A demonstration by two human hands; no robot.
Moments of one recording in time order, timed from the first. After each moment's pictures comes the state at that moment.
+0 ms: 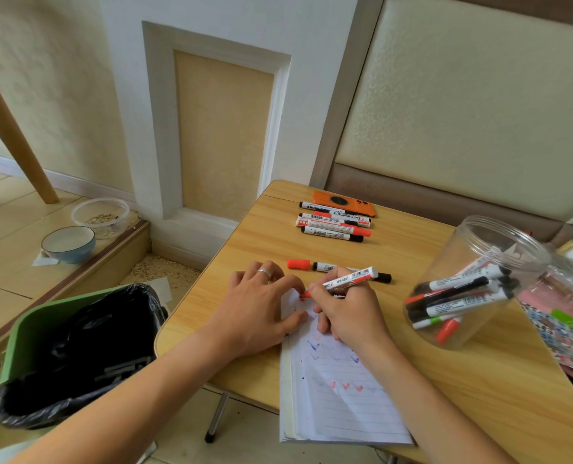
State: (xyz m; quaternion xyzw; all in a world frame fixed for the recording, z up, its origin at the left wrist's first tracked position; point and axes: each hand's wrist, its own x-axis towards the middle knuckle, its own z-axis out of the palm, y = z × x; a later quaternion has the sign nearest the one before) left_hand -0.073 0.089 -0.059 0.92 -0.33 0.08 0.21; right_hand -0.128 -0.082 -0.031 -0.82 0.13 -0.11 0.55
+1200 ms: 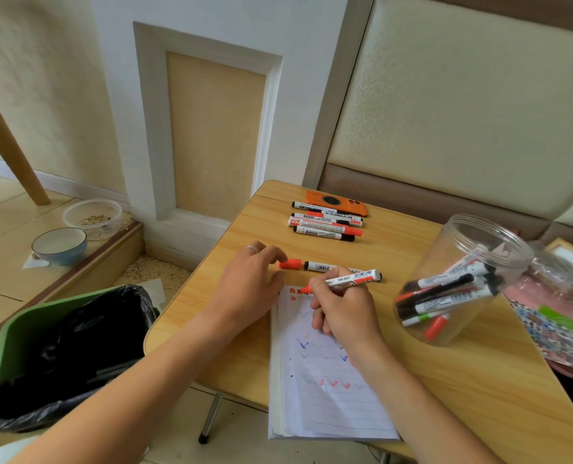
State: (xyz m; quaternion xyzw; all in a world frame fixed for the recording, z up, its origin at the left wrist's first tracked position) left_hand -0.052 0.071 -0.046 0.90 -0.25 0.12 0.34; right_hand -0.131 -0.085 -0.036 -0.76 0.16 -0.14 0.62
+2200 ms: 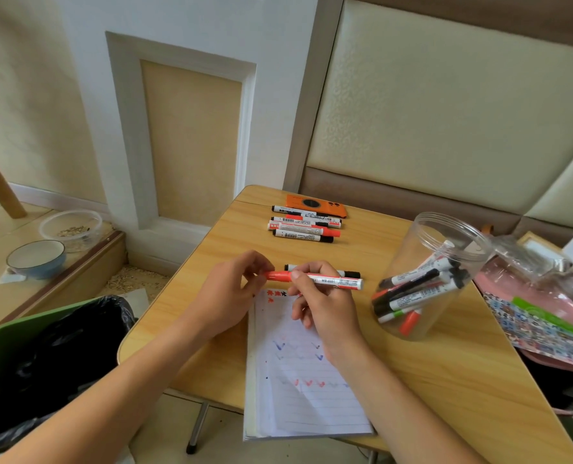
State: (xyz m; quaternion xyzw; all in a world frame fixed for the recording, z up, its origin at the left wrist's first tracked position) left_hand -0.062 0.072 -0.035 0.85 -0.29 0.06 0.43; right_hand -0.136 -0.092 -0.033 -0.71 0.09 -0.15 0.68
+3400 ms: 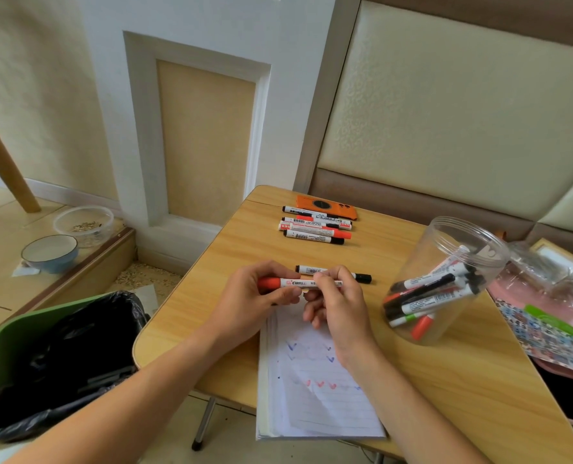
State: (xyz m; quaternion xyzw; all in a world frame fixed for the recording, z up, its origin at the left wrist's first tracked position) left_hand -0.081 0.064 -0.041 0.67 -0.27 -0.06 0.69; right_hand -0.135 -0.092 -0.033 -0.71 0.14 -0.16 0.67
